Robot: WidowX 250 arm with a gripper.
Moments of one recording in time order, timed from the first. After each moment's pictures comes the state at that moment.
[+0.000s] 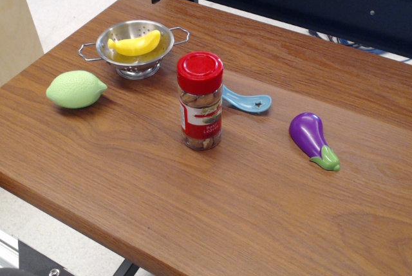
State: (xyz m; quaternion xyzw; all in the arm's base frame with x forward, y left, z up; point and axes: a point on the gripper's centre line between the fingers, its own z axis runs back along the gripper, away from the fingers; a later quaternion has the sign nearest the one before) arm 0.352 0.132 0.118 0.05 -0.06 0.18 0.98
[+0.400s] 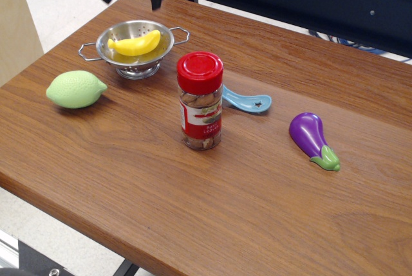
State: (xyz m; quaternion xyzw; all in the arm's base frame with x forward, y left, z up) arm 0.350 0.131 0.103 0.05 -0.05 0.17 0.98
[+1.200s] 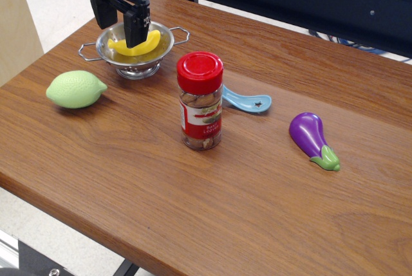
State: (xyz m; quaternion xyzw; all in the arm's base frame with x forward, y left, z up) arm 0.353 0.151 0.057 0.05 -0.01 -0.12 0.99
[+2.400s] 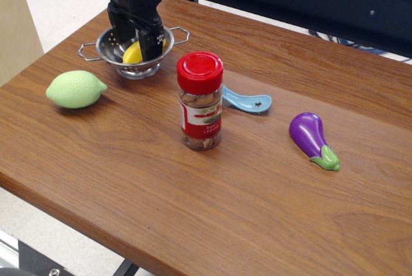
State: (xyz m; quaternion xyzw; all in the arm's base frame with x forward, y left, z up) arm 0.364 0.145 0.031 0.03 -0.05 -0.14 0.99
